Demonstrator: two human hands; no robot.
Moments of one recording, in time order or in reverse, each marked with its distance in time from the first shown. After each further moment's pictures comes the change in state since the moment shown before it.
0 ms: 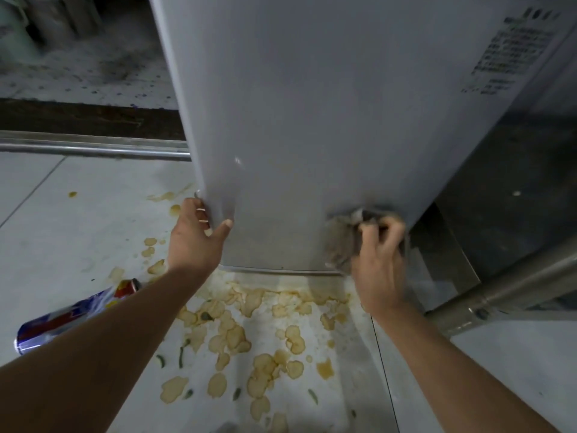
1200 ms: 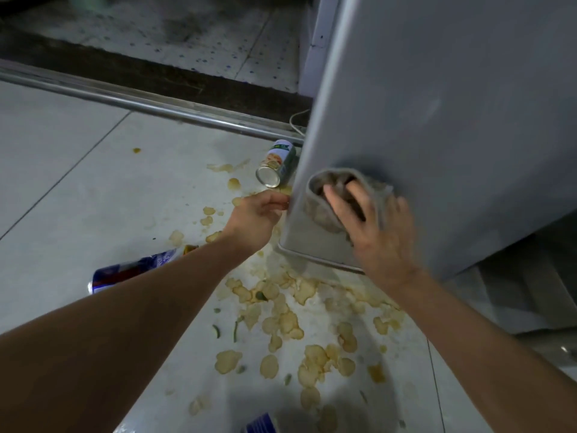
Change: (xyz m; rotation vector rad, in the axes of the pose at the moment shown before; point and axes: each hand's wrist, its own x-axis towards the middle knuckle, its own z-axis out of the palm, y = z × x) left_hand 0.018 -0.034 -0.037 -0.318 -0.344 -0.141; right_hand 0.036 -0.102 0.039 -0.151 0.221 -0.734
